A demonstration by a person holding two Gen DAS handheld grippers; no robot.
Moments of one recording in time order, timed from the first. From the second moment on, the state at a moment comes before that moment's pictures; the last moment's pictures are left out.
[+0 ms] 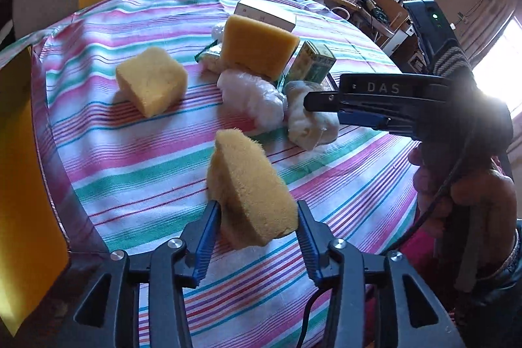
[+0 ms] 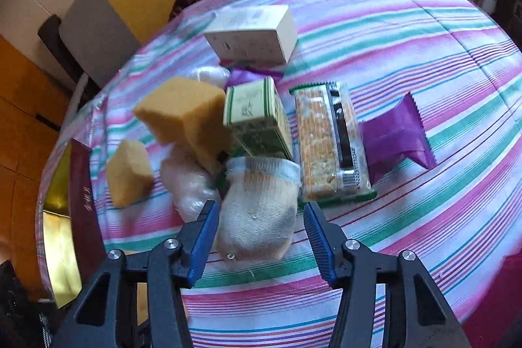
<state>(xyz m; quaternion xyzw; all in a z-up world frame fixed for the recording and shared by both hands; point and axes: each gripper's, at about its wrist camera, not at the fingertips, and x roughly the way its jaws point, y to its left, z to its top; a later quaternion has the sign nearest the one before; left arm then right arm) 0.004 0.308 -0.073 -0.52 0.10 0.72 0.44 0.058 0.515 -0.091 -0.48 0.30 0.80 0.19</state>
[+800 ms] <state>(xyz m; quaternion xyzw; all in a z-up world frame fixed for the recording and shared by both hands) -0.040 0.171 -0.003 -0.42 0.03 0.83 0.36 0.049 0.505 -0.103 -0.50 0.25 0.81 0.17</state>
